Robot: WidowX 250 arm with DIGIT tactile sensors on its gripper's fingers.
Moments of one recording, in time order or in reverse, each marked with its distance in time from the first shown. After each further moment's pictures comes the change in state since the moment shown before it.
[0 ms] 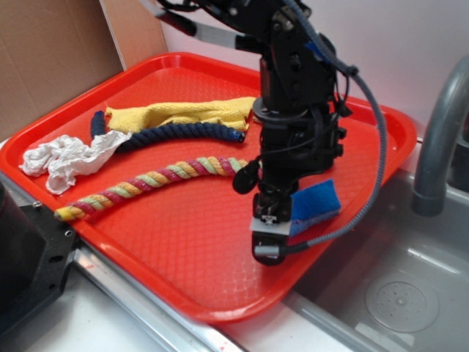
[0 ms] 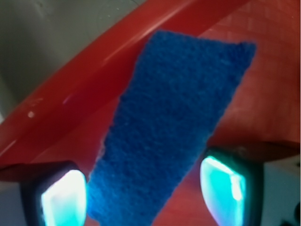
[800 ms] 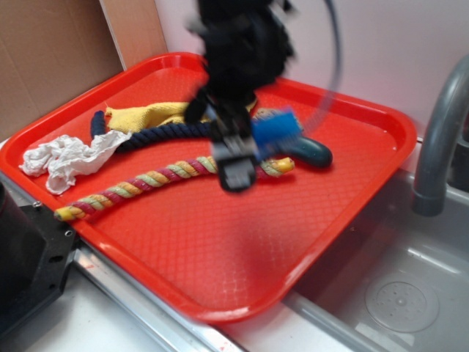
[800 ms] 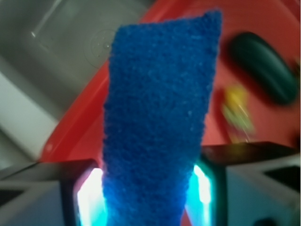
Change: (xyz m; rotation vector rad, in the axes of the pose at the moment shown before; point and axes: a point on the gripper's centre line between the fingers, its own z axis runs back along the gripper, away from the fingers) arm -0.040 -0.017 0.092 -0.005 -0.150 0.387
